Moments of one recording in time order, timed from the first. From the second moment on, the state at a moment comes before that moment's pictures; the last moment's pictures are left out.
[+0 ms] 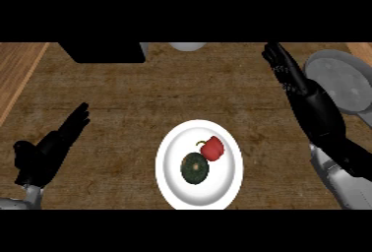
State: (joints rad) left arm -0.04 0.53 -0.22 -1.55 0.27 0.06 0.10; right arm -0.42 -0.43 0.29 -1.67 -0.14 -0.10 -0.15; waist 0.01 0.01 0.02
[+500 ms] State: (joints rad) left arm -0.14 0.42 -0.12 -1.58 0.32 0.22 0.15; right arm -0.40 -0.34 0.38 -1.56 -0.13 -0.04 -0.20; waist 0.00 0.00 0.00
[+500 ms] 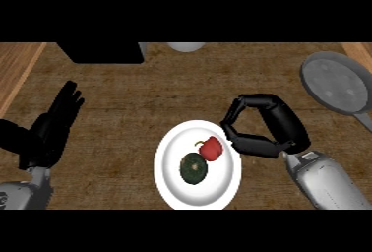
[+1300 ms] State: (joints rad) left arm -0.15 0.34 -0.09 -1.56 0.29 0.23 0.15; right arm -0.29 -0.58 0.39 -1.71 0.19 0.06 -0.19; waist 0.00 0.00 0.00
